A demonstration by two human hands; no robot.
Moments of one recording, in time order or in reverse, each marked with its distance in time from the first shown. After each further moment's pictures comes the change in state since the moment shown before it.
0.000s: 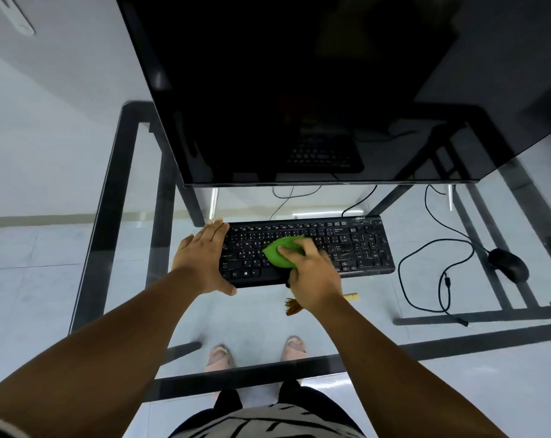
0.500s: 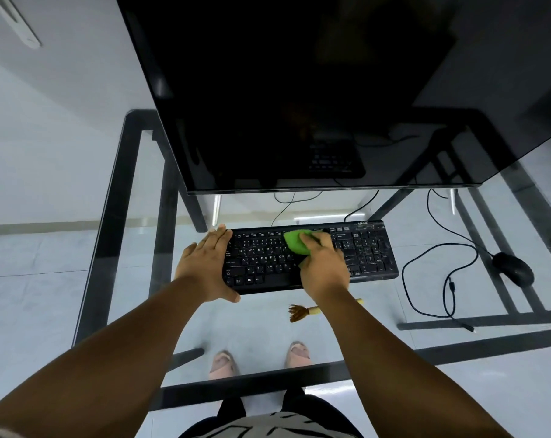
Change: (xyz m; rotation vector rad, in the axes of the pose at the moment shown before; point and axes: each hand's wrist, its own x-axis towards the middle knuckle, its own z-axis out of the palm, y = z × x) left_hand -0.001 -0.002 0.003 -0.027 0.005 0.001; right_hand 0.023 -0.001 -0.009 0.071 0.052 0.232
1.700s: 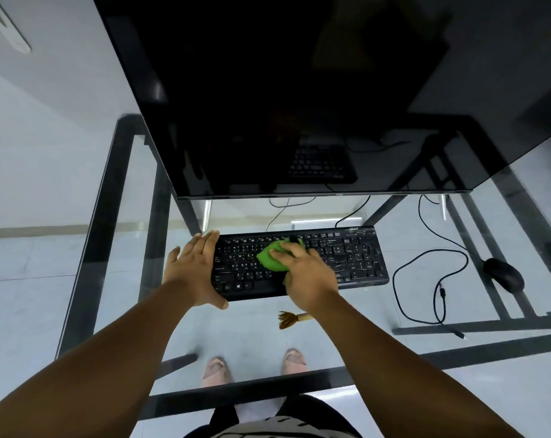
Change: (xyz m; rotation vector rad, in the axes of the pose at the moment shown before) left_hand 0.001 0.005 -0.007 0.064 -0.044 -0.071; right_hand -0.002 0.003 -0.011 -0.154 -0.162 -0.282
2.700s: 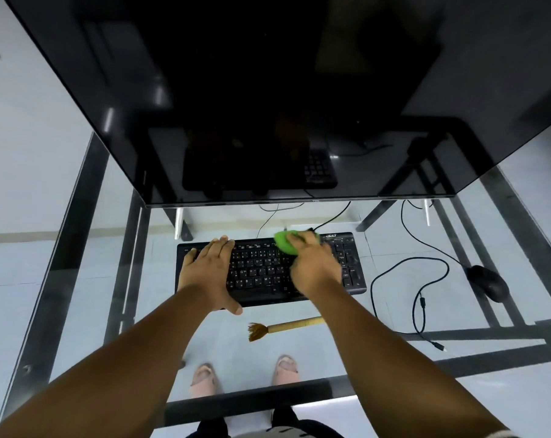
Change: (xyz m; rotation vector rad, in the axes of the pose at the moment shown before) left_hand 0.021 0.082 0.004 0.034 0.037 0.043; right_hand 0.026 0.061 -0.028 0.079 0.058 0.240
